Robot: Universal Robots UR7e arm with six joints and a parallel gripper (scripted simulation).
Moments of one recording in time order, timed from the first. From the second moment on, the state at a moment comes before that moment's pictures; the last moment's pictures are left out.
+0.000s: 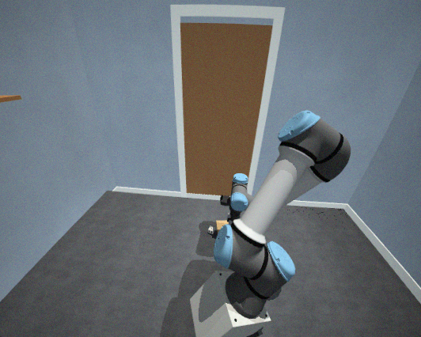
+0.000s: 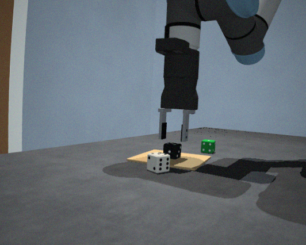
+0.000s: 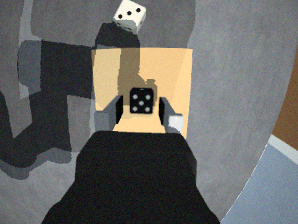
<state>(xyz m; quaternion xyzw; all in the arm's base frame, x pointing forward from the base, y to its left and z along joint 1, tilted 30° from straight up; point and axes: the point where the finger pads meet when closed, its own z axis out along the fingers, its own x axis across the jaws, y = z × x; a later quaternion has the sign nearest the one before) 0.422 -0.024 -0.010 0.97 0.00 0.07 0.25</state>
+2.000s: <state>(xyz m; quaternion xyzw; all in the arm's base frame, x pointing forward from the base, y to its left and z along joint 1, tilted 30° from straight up) 0.417 -0.001 0.023 0.93 -0.01 0.07 0.37</state>
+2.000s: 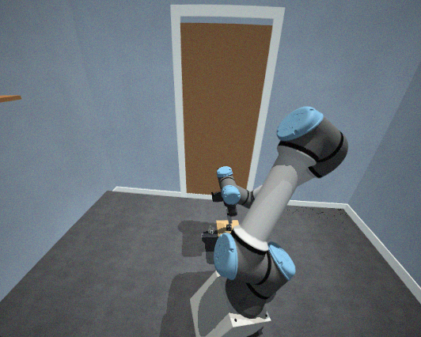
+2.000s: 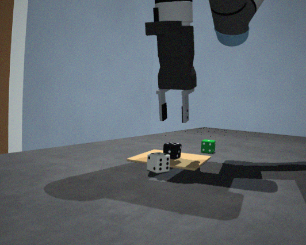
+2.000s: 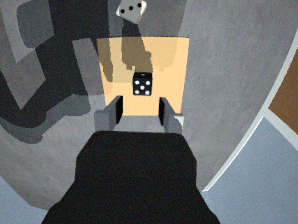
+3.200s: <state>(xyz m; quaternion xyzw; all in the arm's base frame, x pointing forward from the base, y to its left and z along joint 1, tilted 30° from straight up) 0.416 0.000 0.020 0.86 -0.02 0.06 0.50</state>
